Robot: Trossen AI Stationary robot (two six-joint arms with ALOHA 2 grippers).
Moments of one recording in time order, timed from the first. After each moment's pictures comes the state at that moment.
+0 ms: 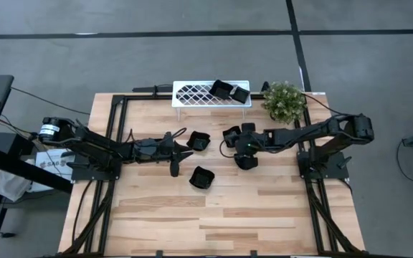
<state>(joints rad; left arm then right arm) -0.08 1.52 0.36 0.80 -0.25 -0.24 -0.12 1.41 0.64 -0.18 0.25 -0.37</state>
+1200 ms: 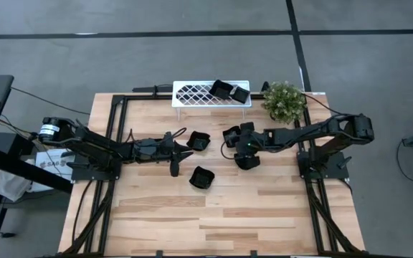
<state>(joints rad) -0.08 1.52 0.36 0.80 -0.25 -0.24 -0.12 1.41 0.64 -0.19 0.26 -0.49</state>
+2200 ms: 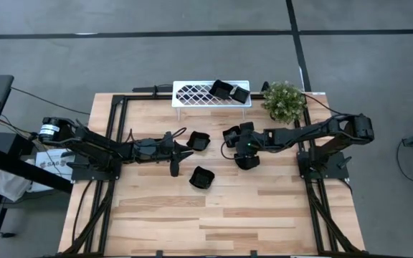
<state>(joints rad) -0.08 1.52 0.36 0.81 -0.25 -0.24 -0.12 1.41 0.64 -0.18 0.26 -0.50</state>
